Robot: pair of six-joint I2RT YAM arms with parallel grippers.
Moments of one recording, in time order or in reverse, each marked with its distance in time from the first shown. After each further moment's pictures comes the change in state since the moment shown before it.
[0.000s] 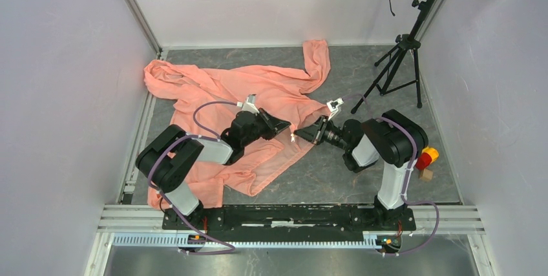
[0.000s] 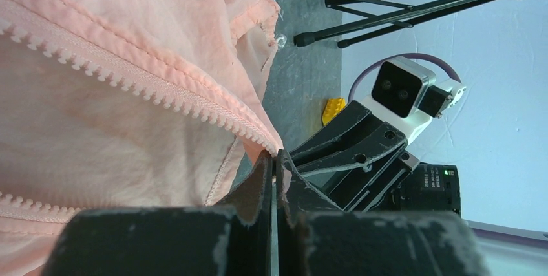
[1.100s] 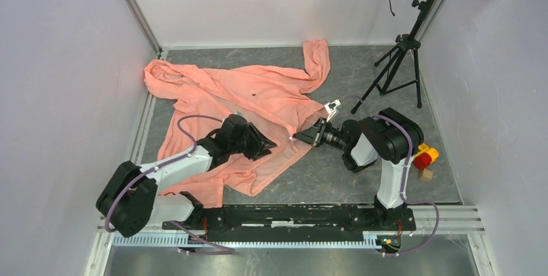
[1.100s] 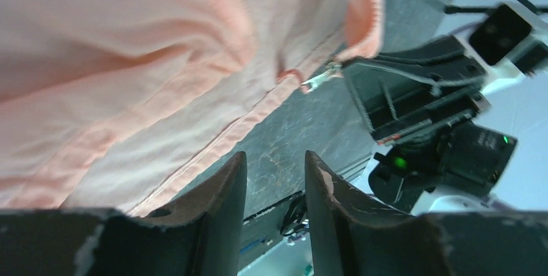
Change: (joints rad) left arm 0.009 -0.423 -0.002 -0.819 0.049 -0.066; right arm -0.005 0.050 0.012 0.007 -0.054 0.027
